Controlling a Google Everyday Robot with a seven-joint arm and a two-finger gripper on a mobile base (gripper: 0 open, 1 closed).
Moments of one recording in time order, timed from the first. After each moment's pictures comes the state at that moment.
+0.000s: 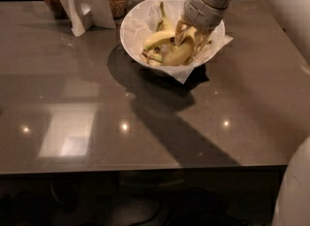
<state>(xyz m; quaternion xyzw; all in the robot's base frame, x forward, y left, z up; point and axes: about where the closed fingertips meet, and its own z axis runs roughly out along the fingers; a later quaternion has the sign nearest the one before) 0.658 -0.103 0.915 -0.94 0.27 -0.10 0.18</state>
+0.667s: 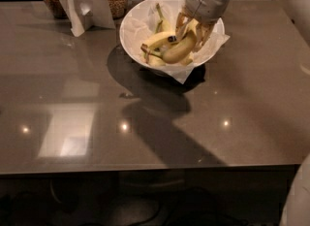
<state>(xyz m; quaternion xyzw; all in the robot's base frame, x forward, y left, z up) 0.642 -0.100 0.942 -0.94 0.28 -0.10 0.19</state>
